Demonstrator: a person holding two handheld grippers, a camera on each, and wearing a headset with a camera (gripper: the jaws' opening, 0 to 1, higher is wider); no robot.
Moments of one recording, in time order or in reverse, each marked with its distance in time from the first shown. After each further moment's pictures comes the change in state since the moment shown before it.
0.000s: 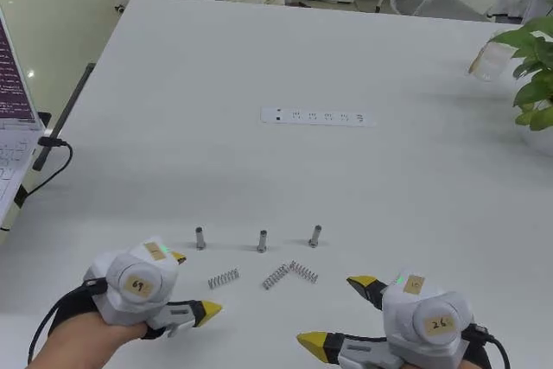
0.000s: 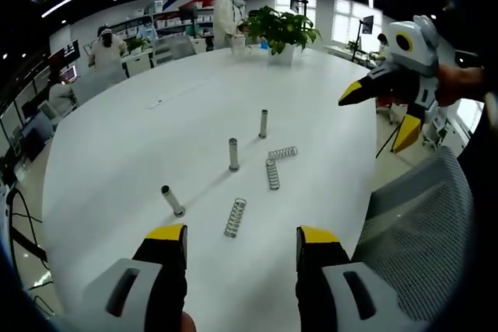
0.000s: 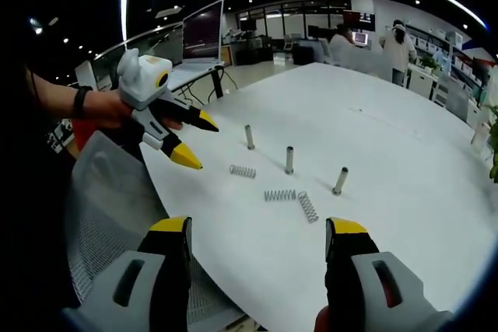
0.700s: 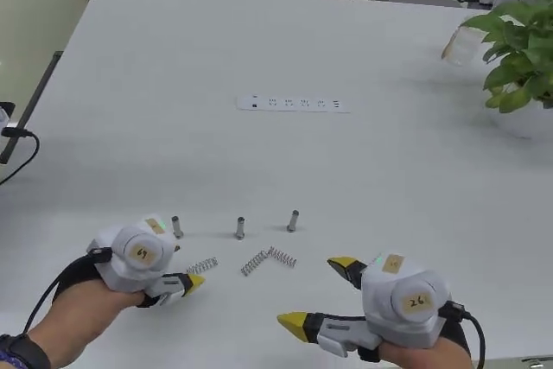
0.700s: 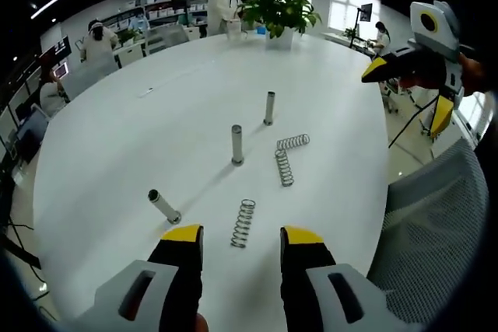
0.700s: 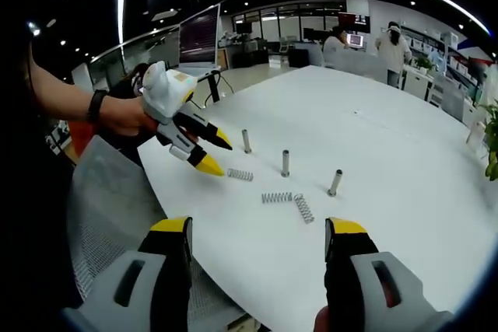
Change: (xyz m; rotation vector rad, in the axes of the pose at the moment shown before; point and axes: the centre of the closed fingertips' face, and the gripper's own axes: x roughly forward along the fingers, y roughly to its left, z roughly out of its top) left arm 0.041 0.009 -0.008 0.025 0.073 -0.022; right arm -0.008 -0.002 0.004 0.010 -0.016 -0.024
